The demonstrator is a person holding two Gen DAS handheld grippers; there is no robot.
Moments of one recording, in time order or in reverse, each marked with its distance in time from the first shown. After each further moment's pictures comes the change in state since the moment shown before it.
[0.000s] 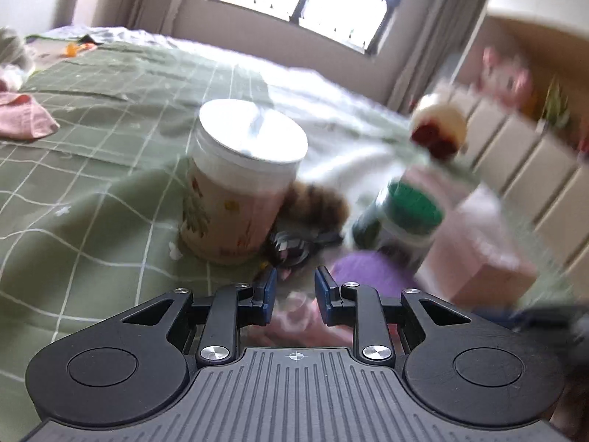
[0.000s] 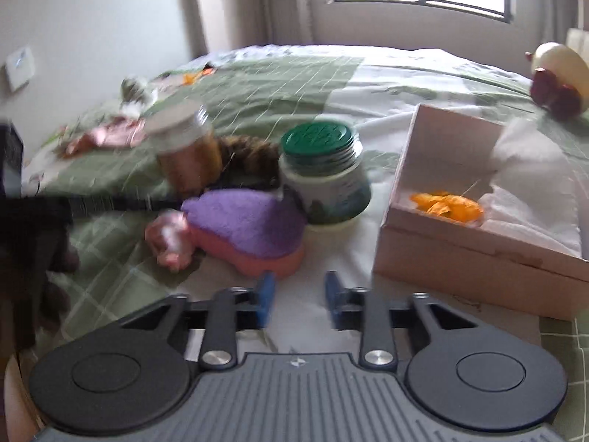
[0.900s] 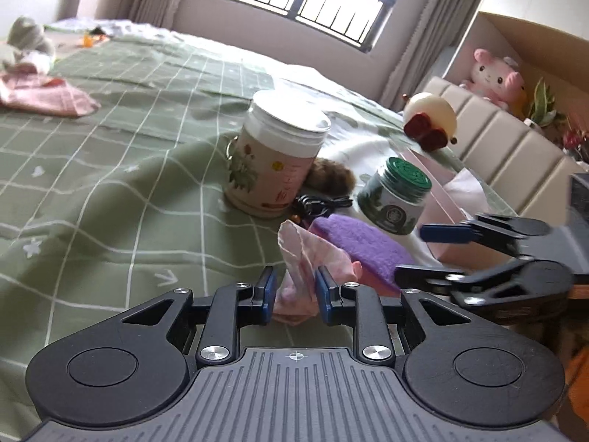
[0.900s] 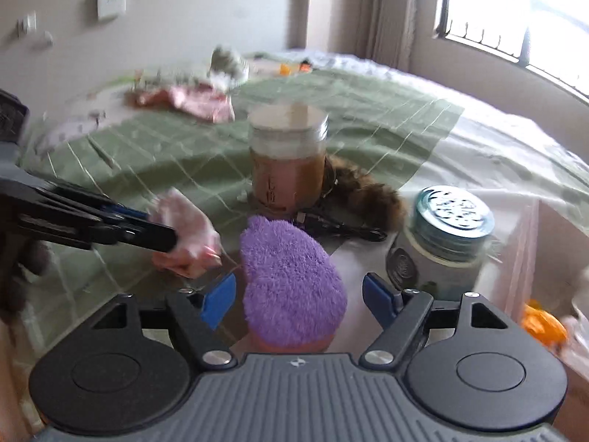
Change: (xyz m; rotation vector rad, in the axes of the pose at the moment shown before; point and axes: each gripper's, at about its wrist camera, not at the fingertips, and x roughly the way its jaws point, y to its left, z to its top) left arm -0.062 0.040 -0.028 -0.036 -0.002 -0.050; right arm 0.051 0.072 0.028 -0.362 0.019 0.134
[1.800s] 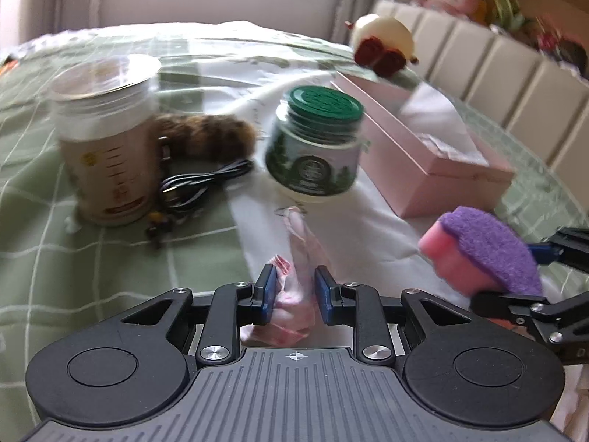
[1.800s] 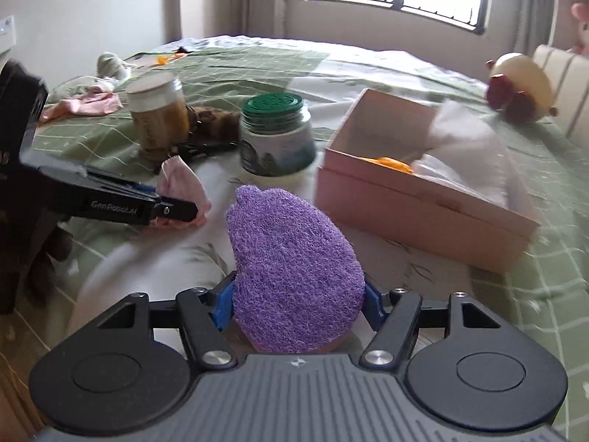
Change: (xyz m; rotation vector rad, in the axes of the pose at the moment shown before) left arm 0.095 -0.098 -0.003 0.281 0.156 -0.020; right arm -0.095 -0.030 -0.097 0.285 0.036 -0.305
